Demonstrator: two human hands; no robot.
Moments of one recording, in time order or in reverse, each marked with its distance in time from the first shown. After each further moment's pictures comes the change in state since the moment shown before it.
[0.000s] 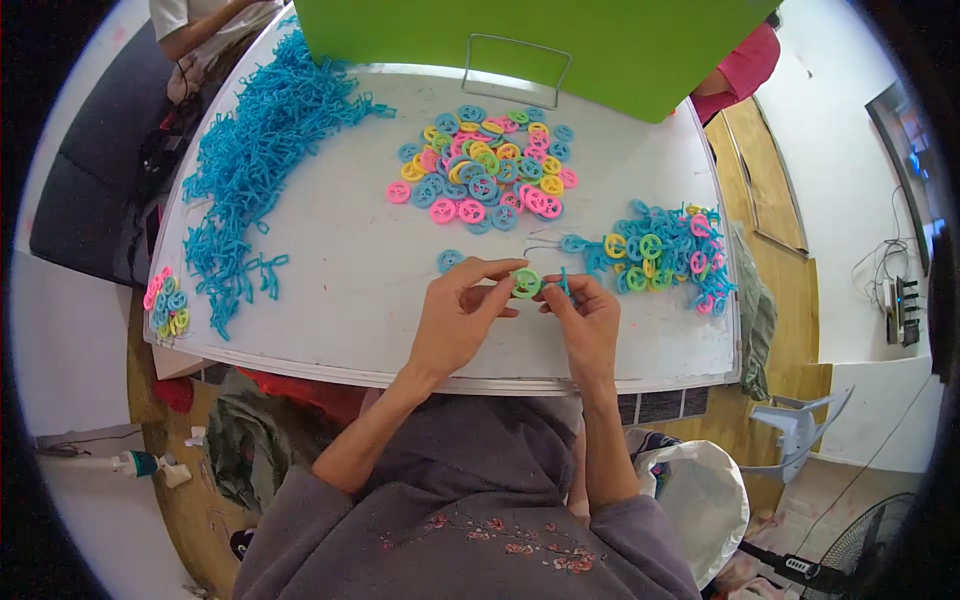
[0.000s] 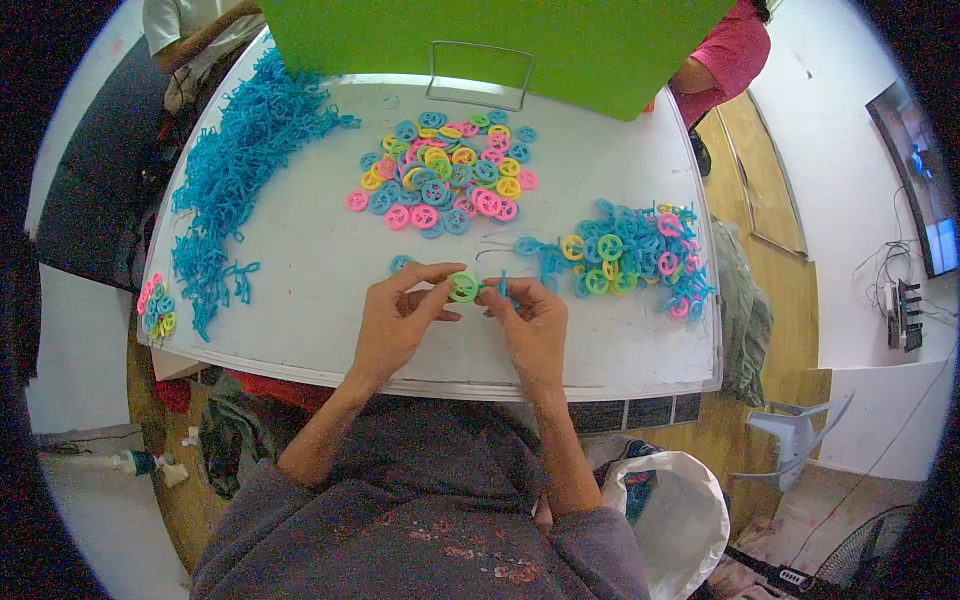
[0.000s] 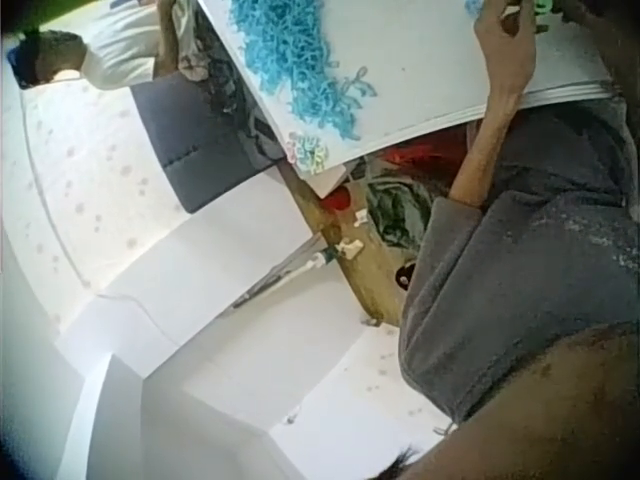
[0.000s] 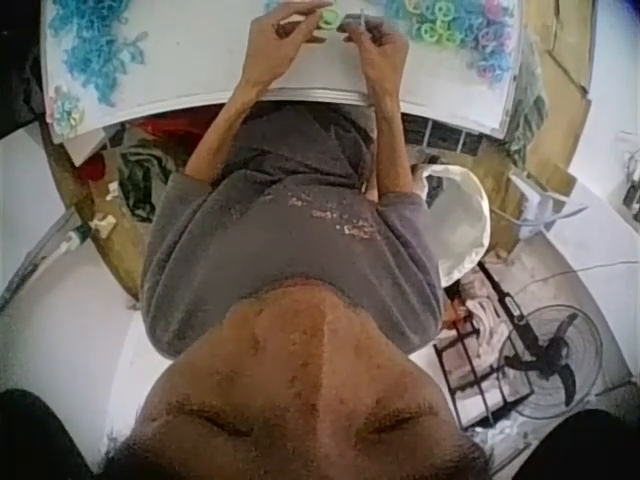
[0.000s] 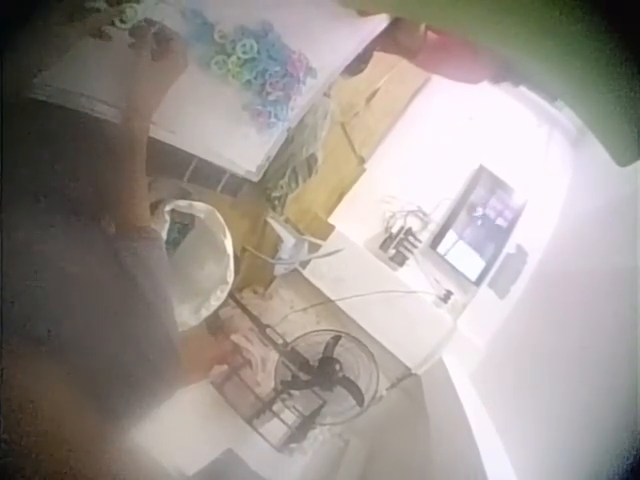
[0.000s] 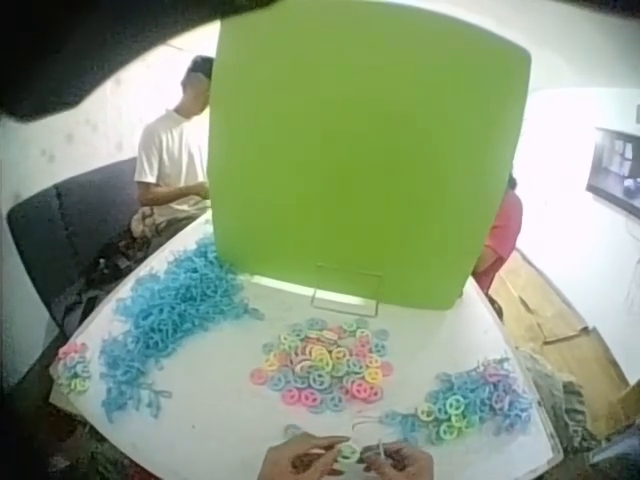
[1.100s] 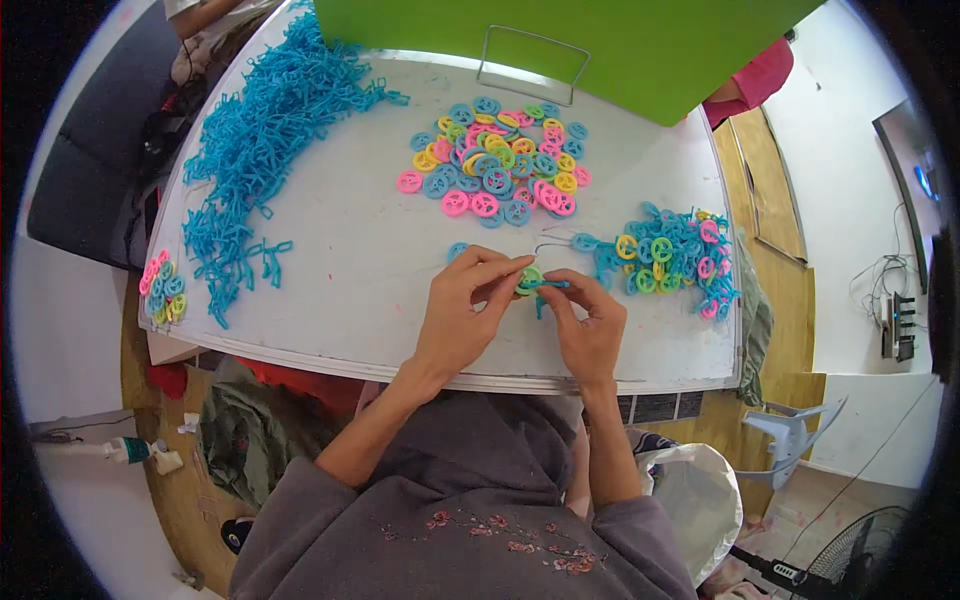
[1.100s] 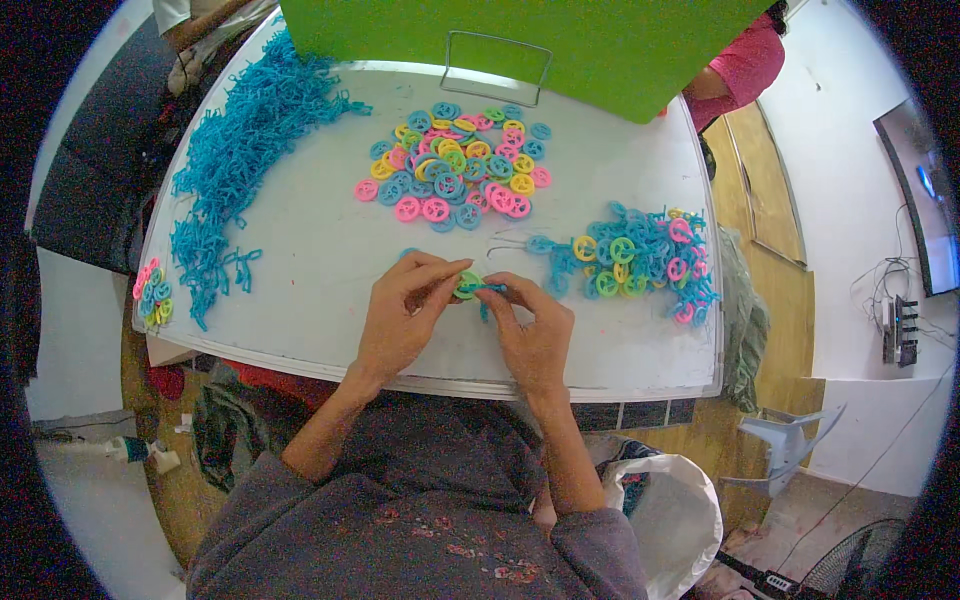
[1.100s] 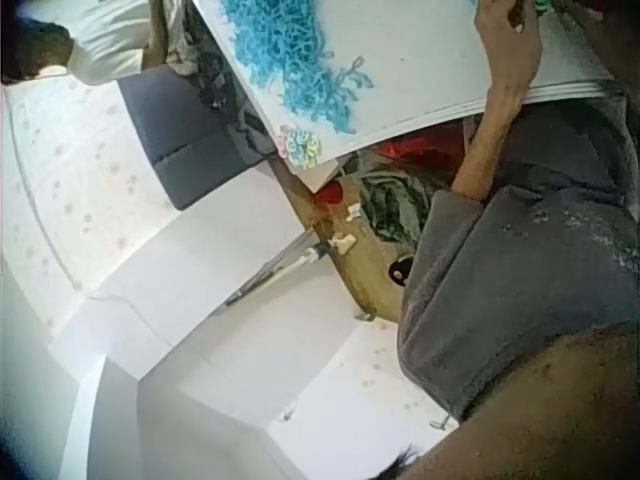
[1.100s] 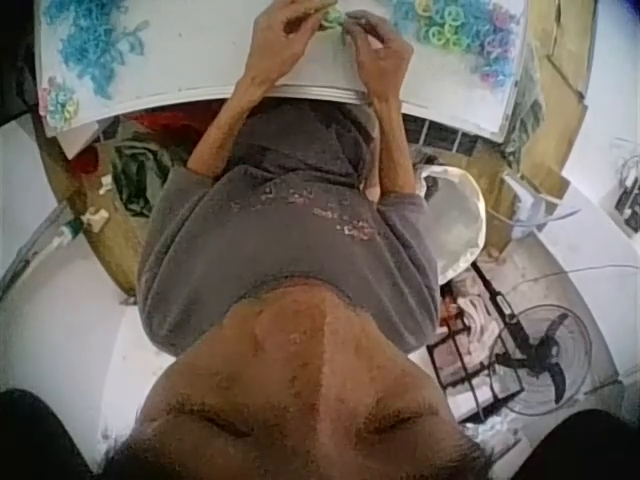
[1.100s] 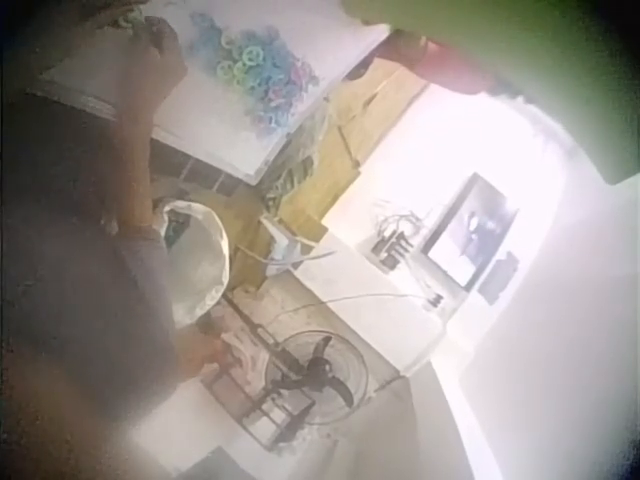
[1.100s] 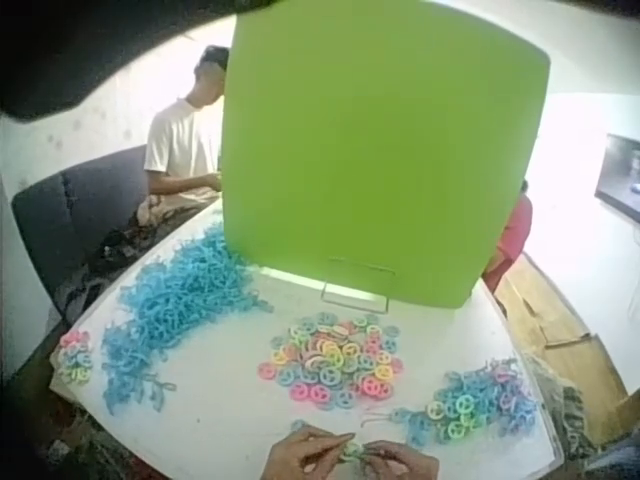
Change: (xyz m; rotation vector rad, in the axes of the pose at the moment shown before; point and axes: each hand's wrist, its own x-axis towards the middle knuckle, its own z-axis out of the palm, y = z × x) left_hand 0.000 -0.006 -0.007 0.231 0.033 0.149; right_hand -0.001 -0.001 0.011 -0.370 0.011 -0.277
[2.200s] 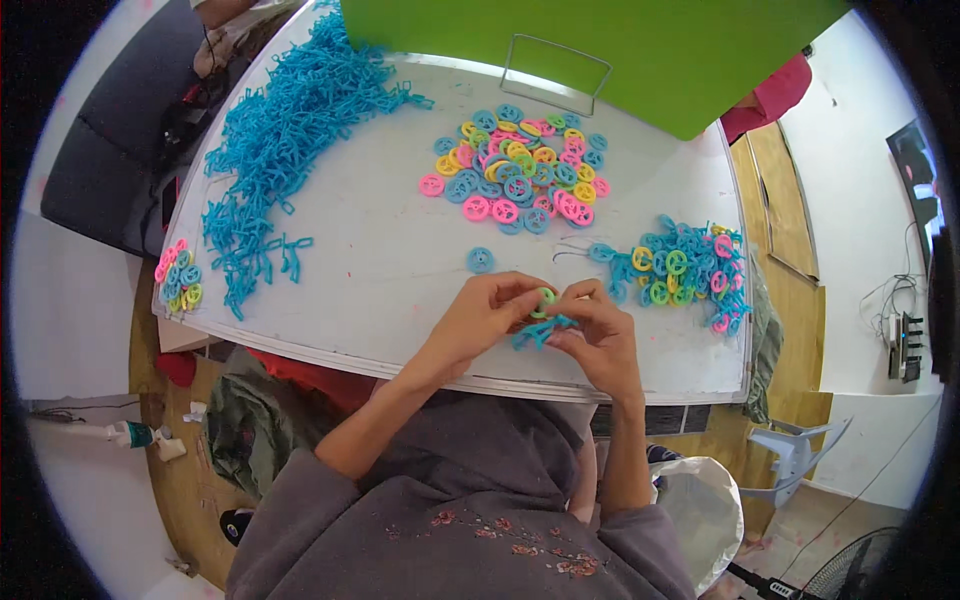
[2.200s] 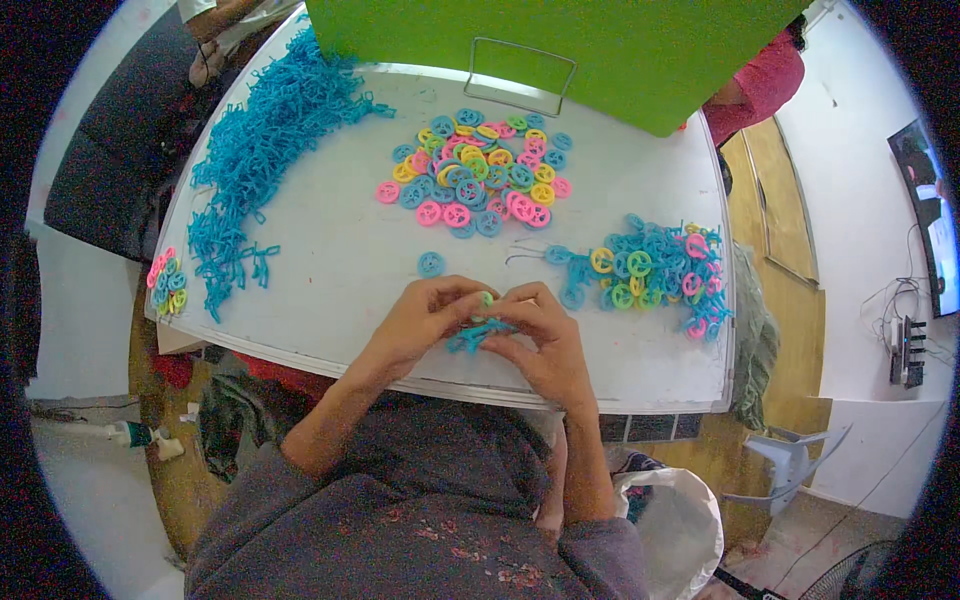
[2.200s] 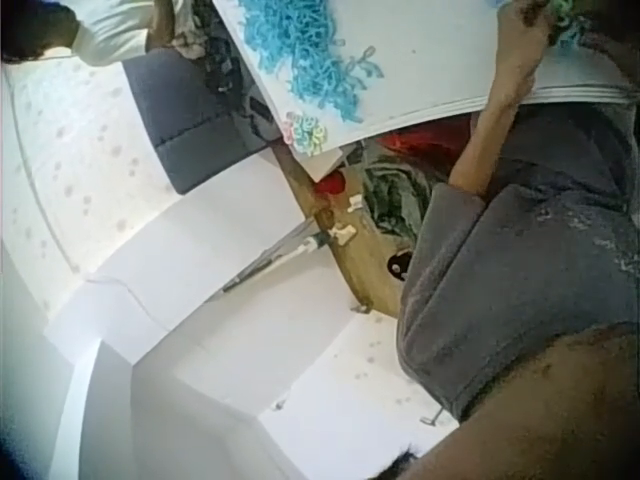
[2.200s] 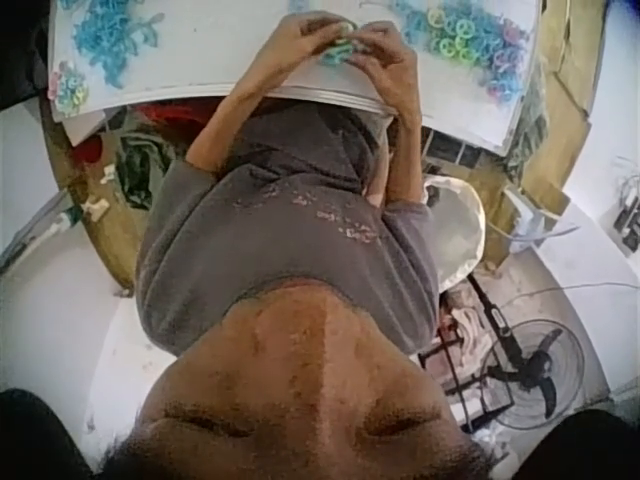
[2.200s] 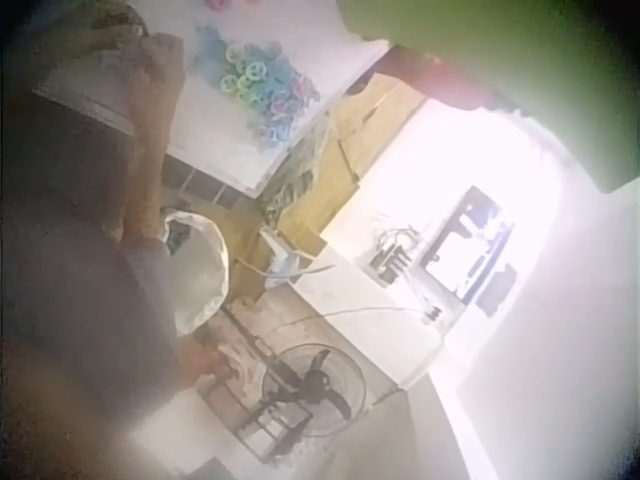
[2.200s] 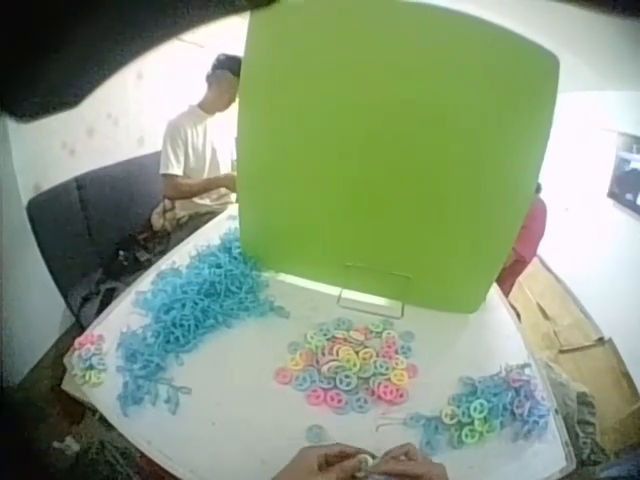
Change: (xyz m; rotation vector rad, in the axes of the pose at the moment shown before) left_hand 0.000 -0.001 -0.009 -0.424 -0.148 -0.465; right_hand 0.002 0.009 -0.022 0.267 -0.424 -0.006
